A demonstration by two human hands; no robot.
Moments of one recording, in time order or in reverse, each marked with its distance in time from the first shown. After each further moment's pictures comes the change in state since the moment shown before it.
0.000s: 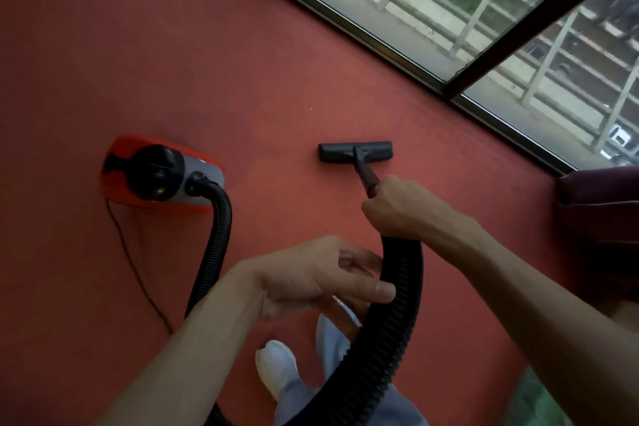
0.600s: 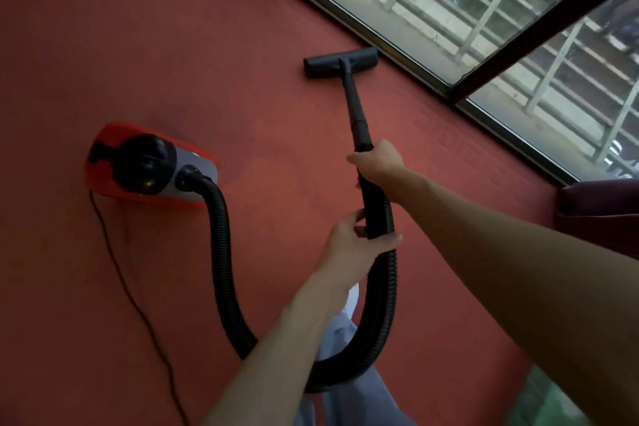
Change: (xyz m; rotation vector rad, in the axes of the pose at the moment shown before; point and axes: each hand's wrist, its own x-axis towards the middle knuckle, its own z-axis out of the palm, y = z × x) left_hand 0.098 -0.043 -0.009 -0.162 0.760 0.176; right_hand 0.114 -0.002 0.026 0.637 0.161 0.184
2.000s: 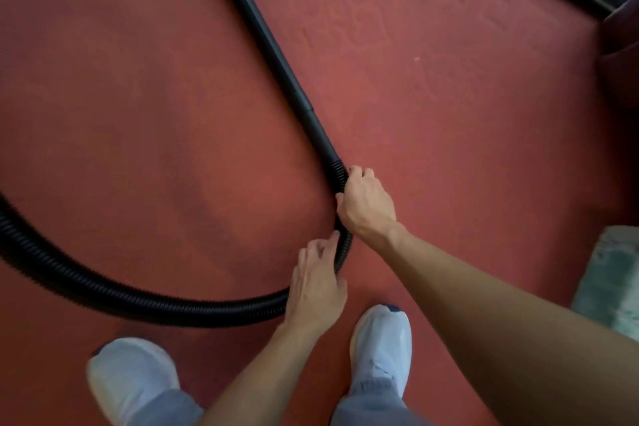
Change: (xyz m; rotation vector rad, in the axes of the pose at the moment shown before) left_hand 0.208 -0.419 0.119 1.058 0.049 0.205; right_hand 0.131 0.441 0.124 -0.480 0.083 -0.198
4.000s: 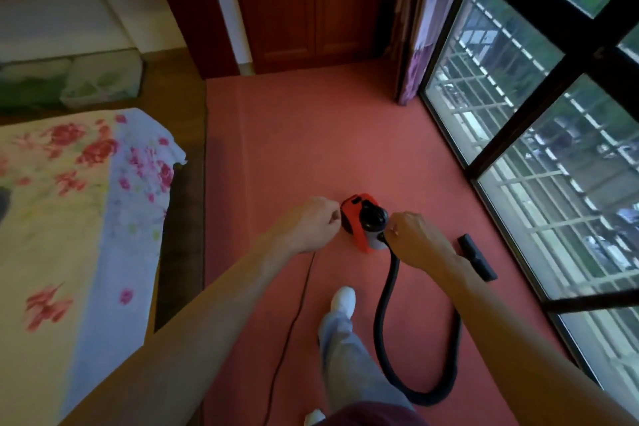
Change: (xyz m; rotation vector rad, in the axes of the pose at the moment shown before) left_hand -0.783 0.042 -0.657 -0.007 0.760 -0.204; right_hand -0.640 -0.595 -0.459 -0.468 0.007 -0.970
